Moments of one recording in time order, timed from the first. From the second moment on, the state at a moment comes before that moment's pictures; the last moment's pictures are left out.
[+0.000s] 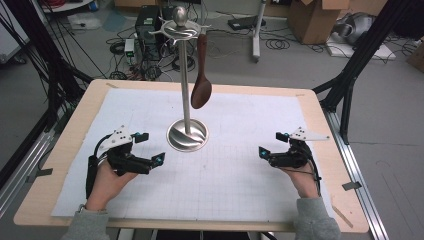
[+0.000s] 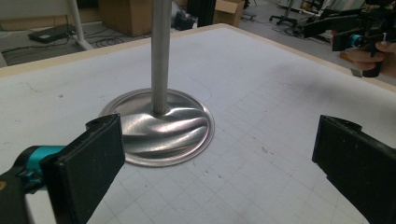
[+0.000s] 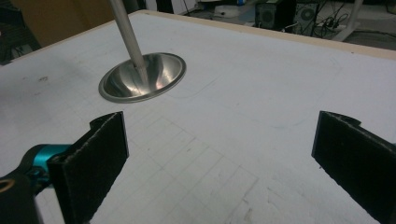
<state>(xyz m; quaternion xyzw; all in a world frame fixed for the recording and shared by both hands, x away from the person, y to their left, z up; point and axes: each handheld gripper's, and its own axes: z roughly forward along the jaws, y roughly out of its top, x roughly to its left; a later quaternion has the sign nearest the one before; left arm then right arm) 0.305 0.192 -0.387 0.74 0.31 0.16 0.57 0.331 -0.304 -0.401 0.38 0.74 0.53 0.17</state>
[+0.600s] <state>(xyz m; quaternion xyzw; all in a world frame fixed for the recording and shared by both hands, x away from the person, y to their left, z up) 0.306 0.194 -0.390 0.74 0.32 0.16 0.57 0.325 -0.329 -0.415 0.41 0.73 0.52 0.18</state>
